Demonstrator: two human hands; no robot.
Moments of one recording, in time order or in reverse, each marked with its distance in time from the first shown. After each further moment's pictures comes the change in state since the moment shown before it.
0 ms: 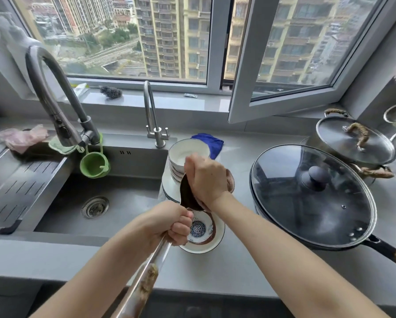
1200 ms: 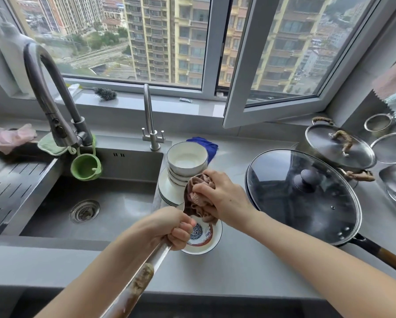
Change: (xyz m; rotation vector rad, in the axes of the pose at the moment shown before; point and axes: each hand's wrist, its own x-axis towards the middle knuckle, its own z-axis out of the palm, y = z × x) left_hand 0.008 -0.007 -0.012 0.063 -0.107 -0.100; right_hand -0.034 0.023 -0.058 -0.076 -0.534 -0.242
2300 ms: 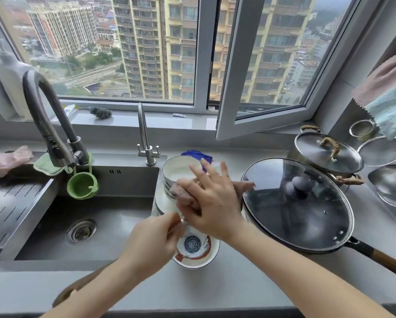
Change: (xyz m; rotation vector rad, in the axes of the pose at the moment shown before) left_hand -0.023 -0.023 -0.017 1.246 0.748 0.901; right_hand 0.014 -0.042 -0.034 0.060 0.316 0.104
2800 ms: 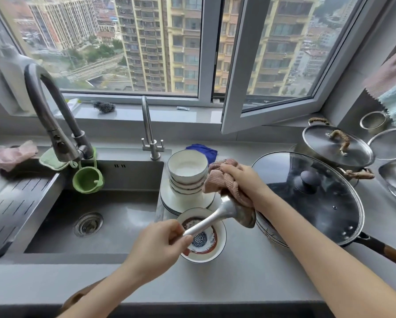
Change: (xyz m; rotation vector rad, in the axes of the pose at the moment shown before) left_hand -0.010 0.001 0.005 -0.256 -0.150 -0.105; right_hand 0.022 0.070 -0.001 0.905 -0.249 1.019
